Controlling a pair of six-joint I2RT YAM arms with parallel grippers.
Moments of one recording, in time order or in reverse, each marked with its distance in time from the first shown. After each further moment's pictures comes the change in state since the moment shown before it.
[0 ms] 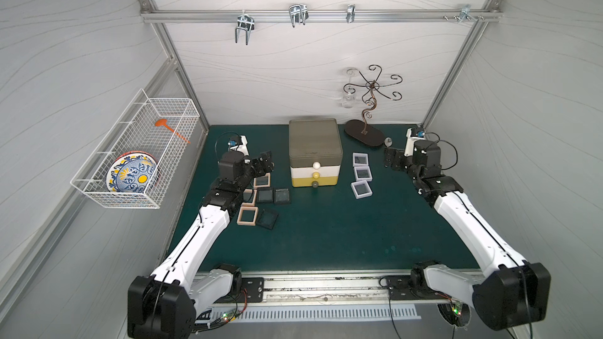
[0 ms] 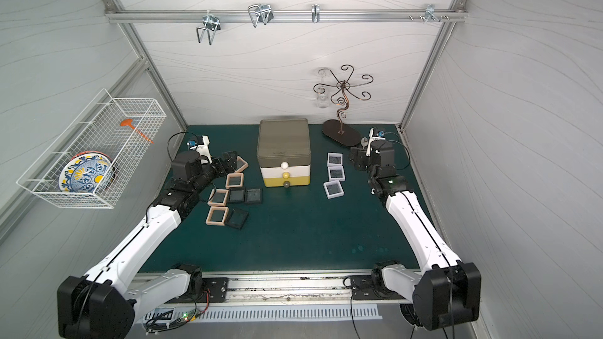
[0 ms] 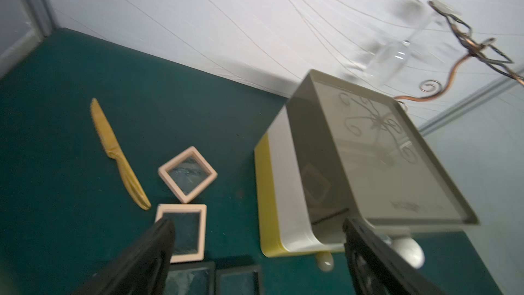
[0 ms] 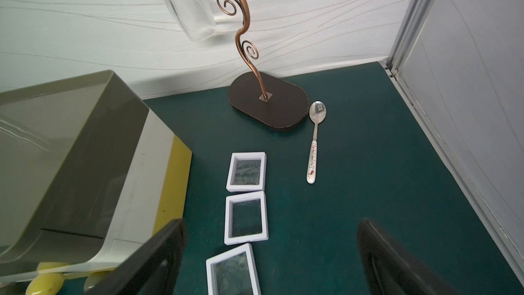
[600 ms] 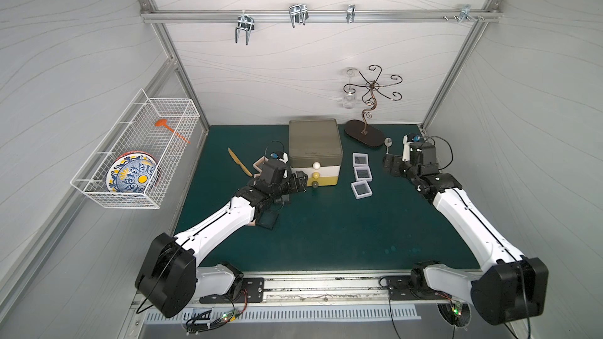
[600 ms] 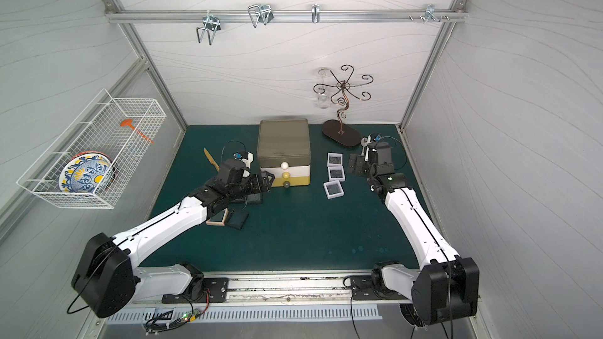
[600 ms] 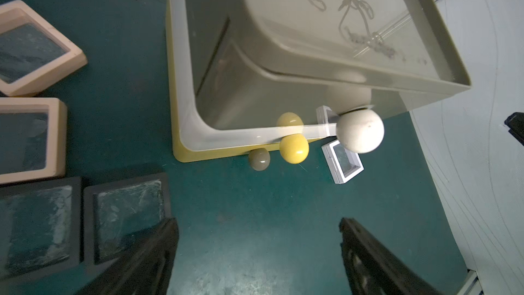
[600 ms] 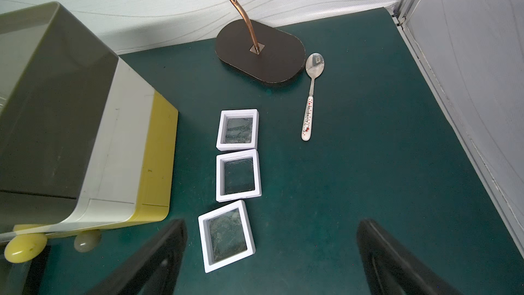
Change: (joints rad) left arm -0.328 0.254 0.046 -0.060 0.003 -0.167; right arm 0.000 0.046 0.030 -0.143 -0.018 0.006
